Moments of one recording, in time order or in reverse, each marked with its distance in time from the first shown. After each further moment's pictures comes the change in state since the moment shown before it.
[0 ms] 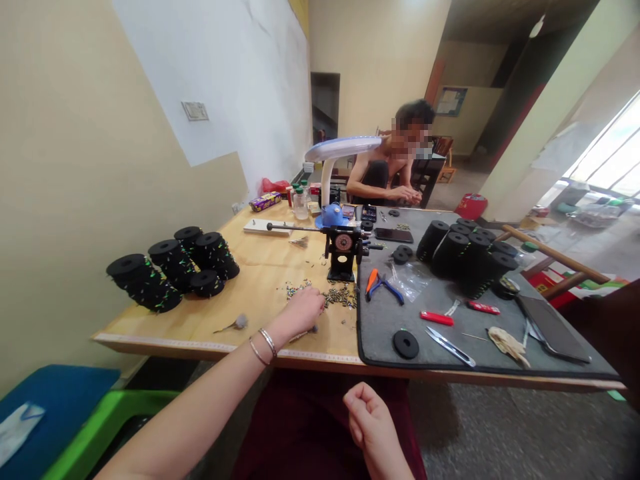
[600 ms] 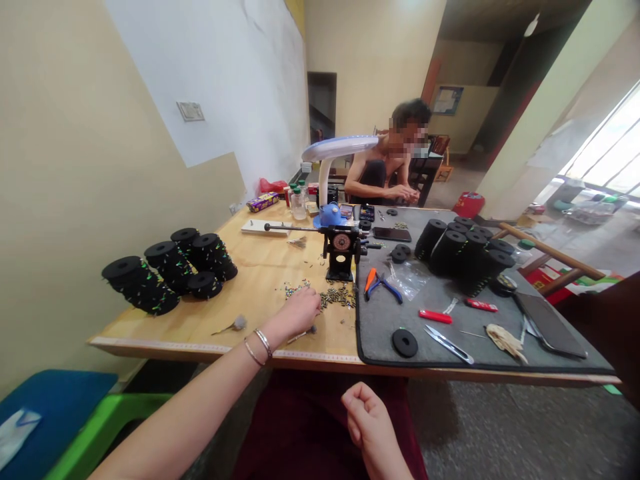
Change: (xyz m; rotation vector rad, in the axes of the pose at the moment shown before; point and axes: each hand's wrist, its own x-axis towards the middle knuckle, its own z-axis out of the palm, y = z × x) left_hand -0.004 -0.006 0.002 -0.008 -0.013 0.001; right_hand -0.001 -0.002 0.003 -0.007 0.005 0.000
